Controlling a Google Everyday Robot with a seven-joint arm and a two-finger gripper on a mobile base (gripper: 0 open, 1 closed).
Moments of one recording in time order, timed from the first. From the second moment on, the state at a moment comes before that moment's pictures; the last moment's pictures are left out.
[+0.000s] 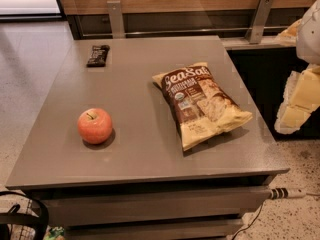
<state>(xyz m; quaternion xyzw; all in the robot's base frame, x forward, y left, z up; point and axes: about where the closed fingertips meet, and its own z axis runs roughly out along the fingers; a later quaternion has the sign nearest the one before) 0.439 -0.215 0.984 -0.60 0.78 -0.04 0.17</state>
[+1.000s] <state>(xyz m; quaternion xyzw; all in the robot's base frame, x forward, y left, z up) 0.438 -0.152 0.987 -0.63 0.74 0.01 0.25</state>
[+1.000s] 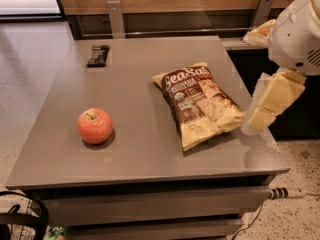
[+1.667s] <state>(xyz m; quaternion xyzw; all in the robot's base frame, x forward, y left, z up) 0.453 -0.037 0.958 -0.65 0.69 0.08 0.32</state>
